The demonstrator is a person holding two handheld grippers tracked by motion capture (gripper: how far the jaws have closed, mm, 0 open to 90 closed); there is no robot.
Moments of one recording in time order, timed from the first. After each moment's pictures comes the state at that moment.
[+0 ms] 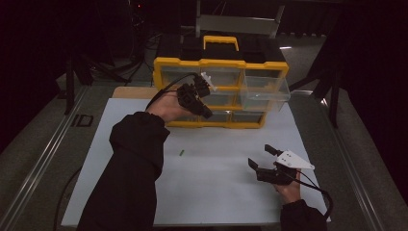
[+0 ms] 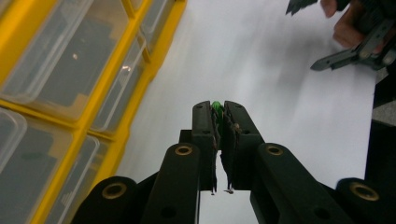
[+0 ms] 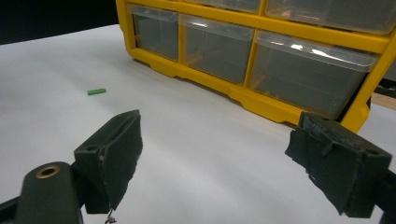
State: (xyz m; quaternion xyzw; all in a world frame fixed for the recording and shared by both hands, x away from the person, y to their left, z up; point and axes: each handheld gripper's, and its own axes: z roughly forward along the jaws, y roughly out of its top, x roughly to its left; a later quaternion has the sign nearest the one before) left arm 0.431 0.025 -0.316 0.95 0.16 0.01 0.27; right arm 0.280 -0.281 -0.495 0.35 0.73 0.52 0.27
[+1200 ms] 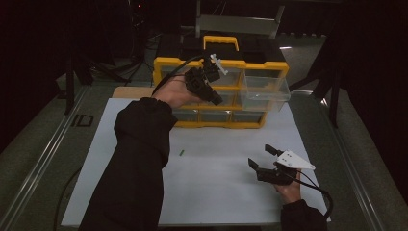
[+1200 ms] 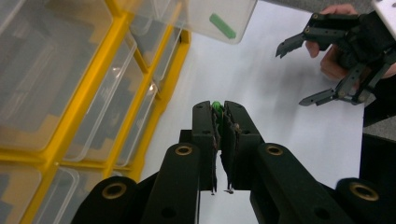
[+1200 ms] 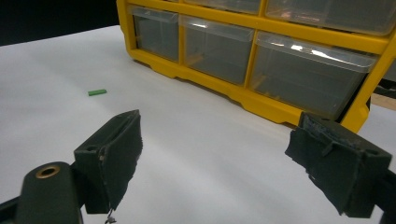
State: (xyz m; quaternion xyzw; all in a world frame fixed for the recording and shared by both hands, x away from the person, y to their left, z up) left arm 0.436 0.005 -0.270 0.94 0.14 0.04 0.29; right arm 0.280 -0.281 -0.494 0.35 0.73 0.52 0.27
